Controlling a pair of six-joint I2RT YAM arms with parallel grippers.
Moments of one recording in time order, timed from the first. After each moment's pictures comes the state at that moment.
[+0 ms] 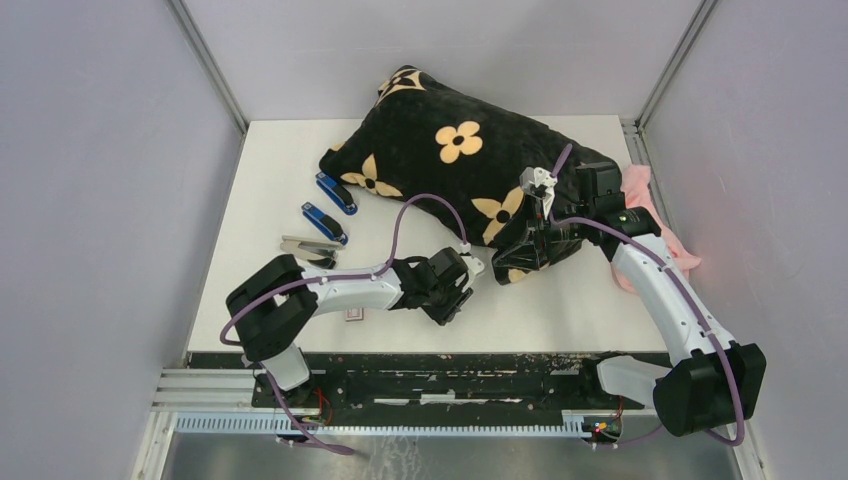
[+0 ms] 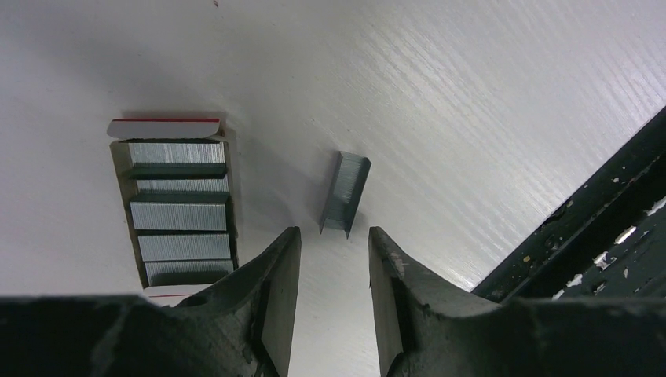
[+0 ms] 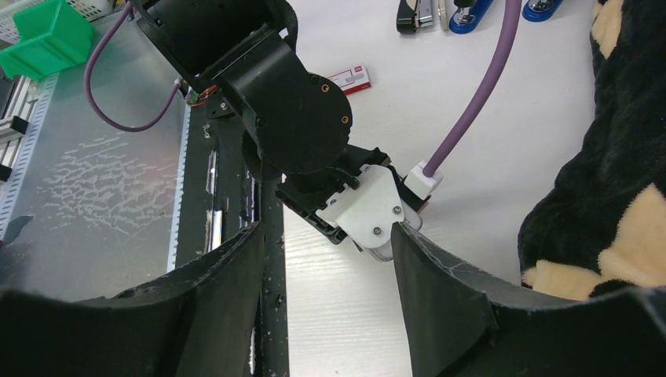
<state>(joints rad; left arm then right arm) -1.04 1.68 0.94 -0.30 0.01 -0.17 0.21 1.19 1.05 -0.67 -1.22 -0.51</state>
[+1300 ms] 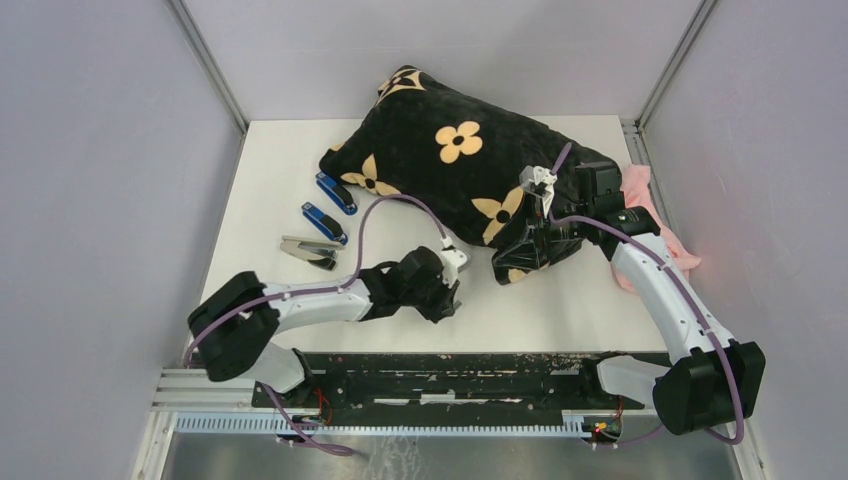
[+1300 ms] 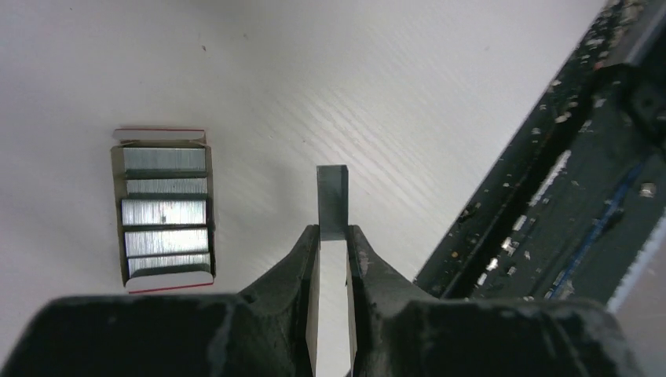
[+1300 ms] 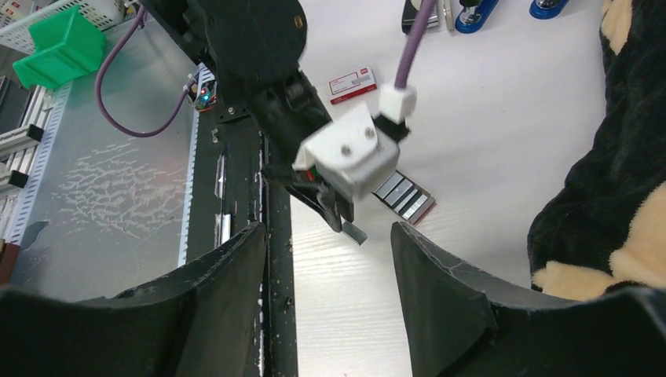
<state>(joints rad) -1.01 1.52 0.77 -0.08 0.12 -0.23 0.21 1.19 1.05 -0.66 -1.23 -0.48</state>
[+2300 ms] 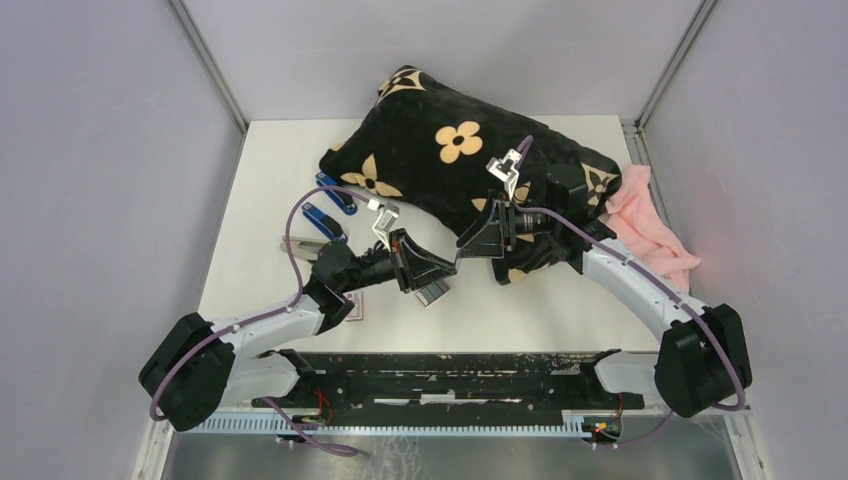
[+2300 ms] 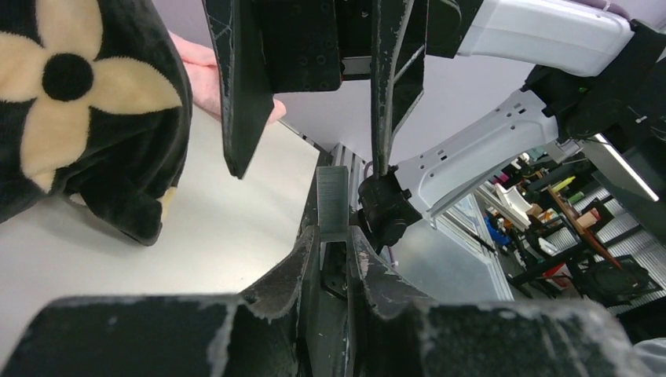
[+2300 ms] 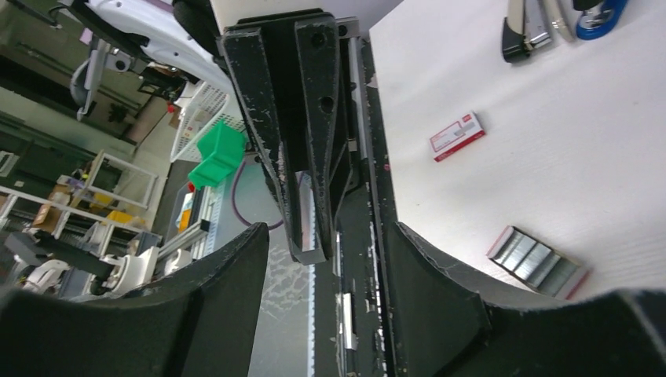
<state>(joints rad) -0.72 1.16 0.43 0.92 0.61 -0.75 0.40 1.29 0.88 0.17 -1.20 0.52</state>
